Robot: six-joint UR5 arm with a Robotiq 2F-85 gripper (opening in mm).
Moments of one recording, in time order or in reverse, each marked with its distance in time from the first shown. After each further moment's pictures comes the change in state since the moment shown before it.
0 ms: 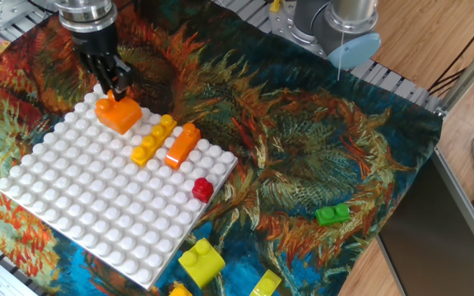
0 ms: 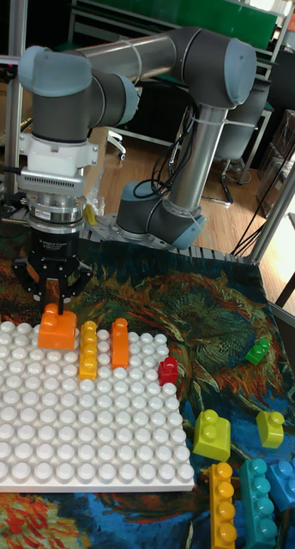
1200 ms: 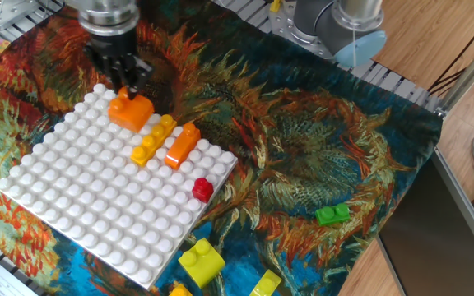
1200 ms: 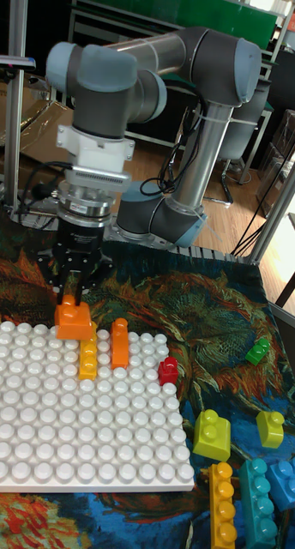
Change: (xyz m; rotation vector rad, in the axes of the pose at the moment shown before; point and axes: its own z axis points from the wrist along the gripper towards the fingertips) arm 0.007 0.021 -0.017 0.071 0.025 -0.184
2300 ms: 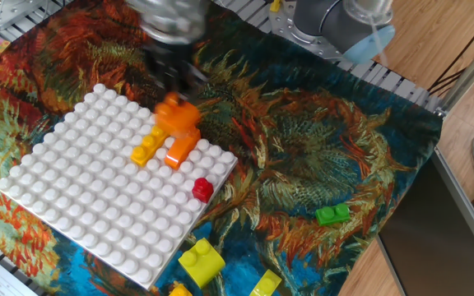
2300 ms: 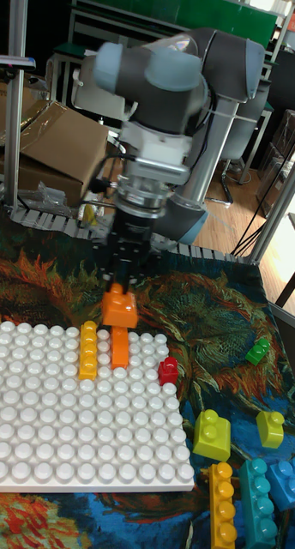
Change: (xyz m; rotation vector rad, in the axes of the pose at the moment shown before) arm 0.022 0.079 -0.020 0.016 0.007 0.061
